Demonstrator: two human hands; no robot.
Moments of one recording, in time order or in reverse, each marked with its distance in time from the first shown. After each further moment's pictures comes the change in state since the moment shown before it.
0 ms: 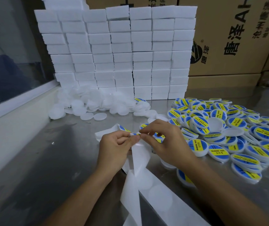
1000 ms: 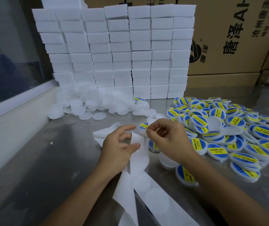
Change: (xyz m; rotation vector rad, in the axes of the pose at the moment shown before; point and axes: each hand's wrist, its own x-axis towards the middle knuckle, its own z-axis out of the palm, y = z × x) left_hand -0.002 0.003 -0.001 0.139 -0.112 0.054; right_hand 0.002 0.000 -0.006 0.127 0.033 0.371
